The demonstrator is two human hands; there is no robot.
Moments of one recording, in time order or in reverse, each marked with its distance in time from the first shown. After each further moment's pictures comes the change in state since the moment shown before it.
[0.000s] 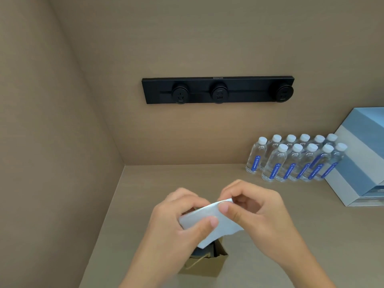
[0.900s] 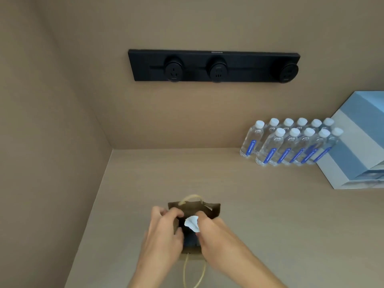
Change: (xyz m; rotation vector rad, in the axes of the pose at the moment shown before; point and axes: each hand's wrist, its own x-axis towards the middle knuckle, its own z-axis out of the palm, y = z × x) left_hand 0.000 -0.122 0.034 0.467 -0.008 -0.469; right_hand -0.011 0.056 0.067 -0.766 -0.438 0.646
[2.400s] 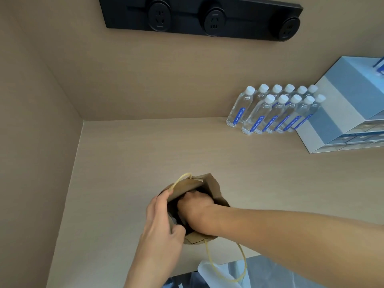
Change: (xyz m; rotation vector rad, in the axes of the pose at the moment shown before) left_hand -0.030 -0.025 -0.004 -0.328 -0.251 -0.026; right_hand 0.091 0.013 0.073 -0.659 -0.255 0.019
